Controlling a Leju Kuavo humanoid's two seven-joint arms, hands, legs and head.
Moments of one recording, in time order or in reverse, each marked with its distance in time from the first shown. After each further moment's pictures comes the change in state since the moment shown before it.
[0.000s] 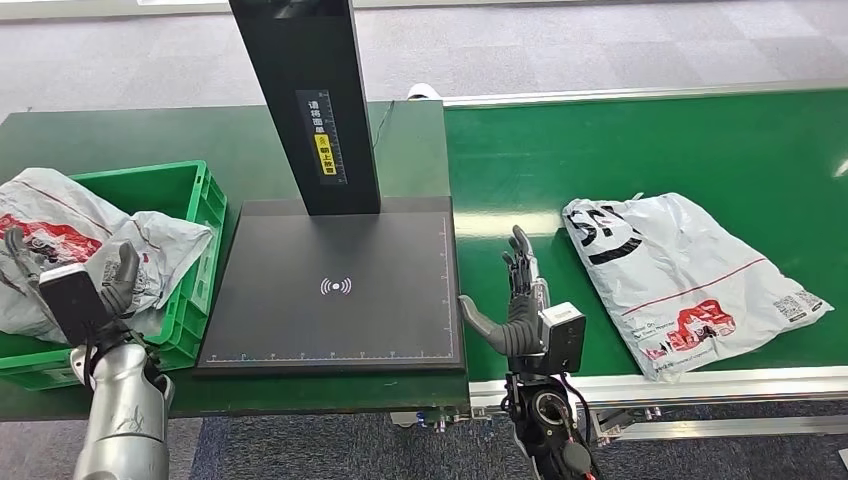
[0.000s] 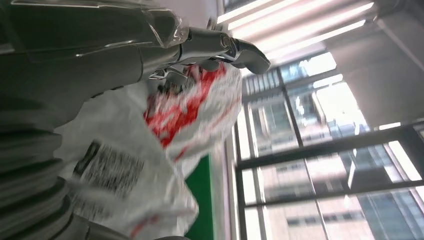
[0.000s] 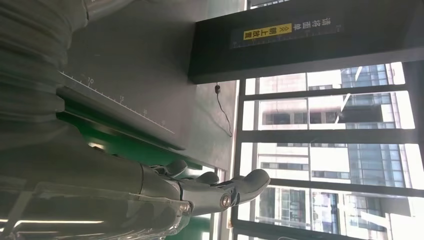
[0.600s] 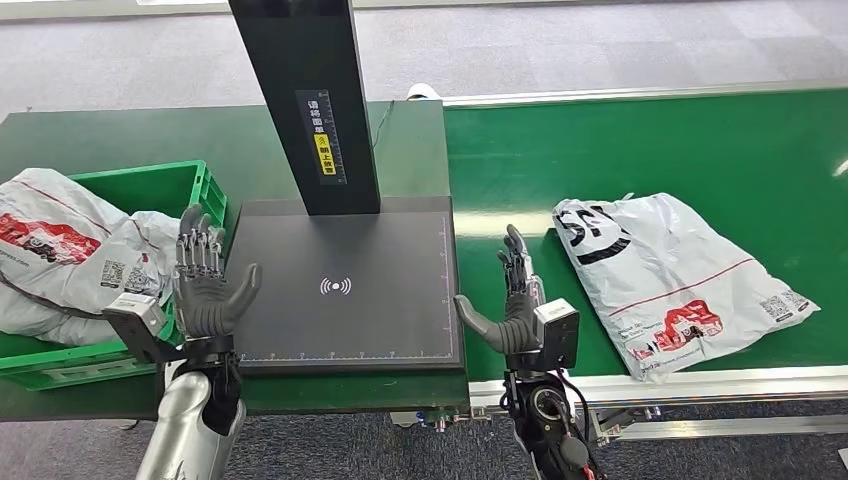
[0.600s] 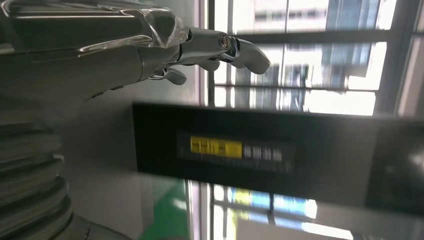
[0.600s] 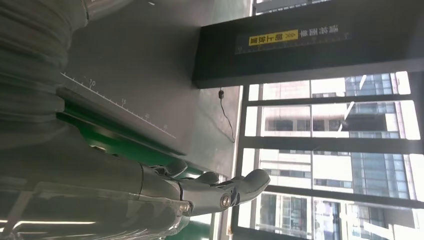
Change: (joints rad) left arm 0.223 -0.038 -0.494 -0.263 0.381 -0.497 0.097; right arm -0.024 -0.002 0.002 0.039 0.019 0.029 -0.003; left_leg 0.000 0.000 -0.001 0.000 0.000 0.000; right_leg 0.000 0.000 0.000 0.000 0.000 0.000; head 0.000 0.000
